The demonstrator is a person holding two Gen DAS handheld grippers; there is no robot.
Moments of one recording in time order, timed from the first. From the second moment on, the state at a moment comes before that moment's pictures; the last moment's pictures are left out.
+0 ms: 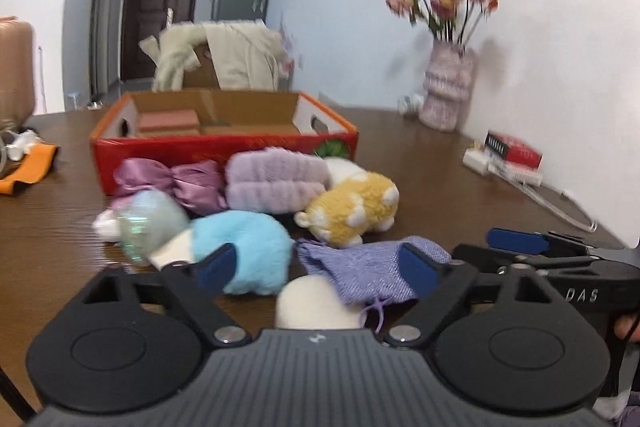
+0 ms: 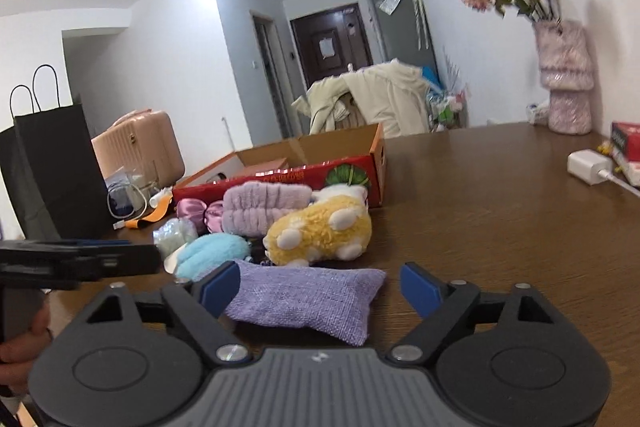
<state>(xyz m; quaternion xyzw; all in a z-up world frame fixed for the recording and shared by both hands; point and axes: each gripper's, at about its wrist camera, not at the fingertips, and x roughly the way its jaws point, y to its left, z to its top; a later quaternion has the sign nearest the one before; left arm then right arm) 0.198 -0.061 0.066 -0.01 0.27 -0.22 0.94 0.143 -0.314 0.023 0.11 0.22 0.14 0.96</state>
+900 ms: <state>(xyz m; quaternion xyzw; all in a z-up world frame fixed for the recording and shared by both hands) 0.244 -0.111 0.052 0.01 0.35 -0.30 0.89 0.190 -0.330 -0.004 0.17 0.29 0.19 0.92</state>
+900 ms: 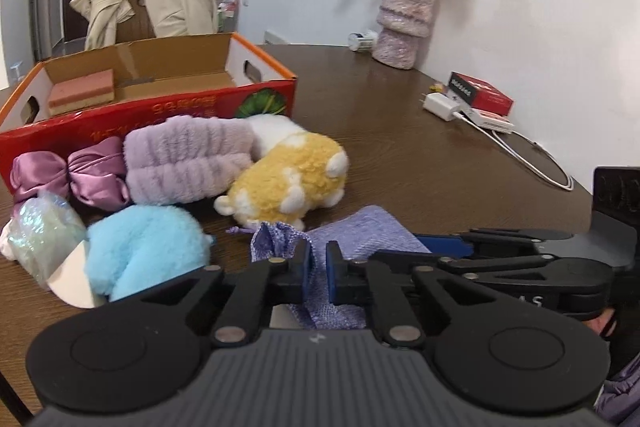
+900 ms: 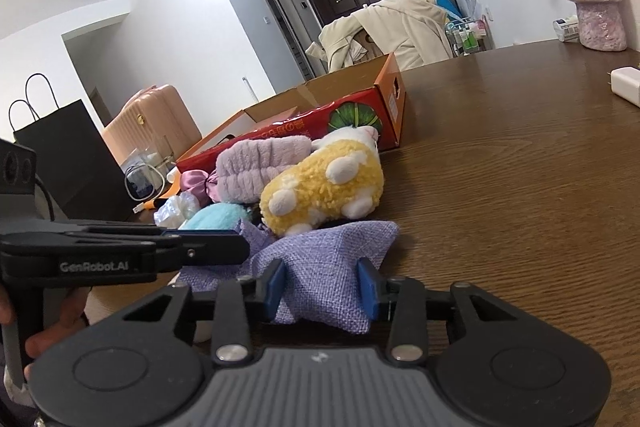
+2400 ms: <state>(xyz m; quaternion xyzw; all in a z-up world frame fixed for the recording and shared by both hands) 0.532 -0.052 0.128 -0.03 0.32 -0.20 0.93 0.554 -0.260 0.085 -0.03 0.34 0.12 0.93</state>
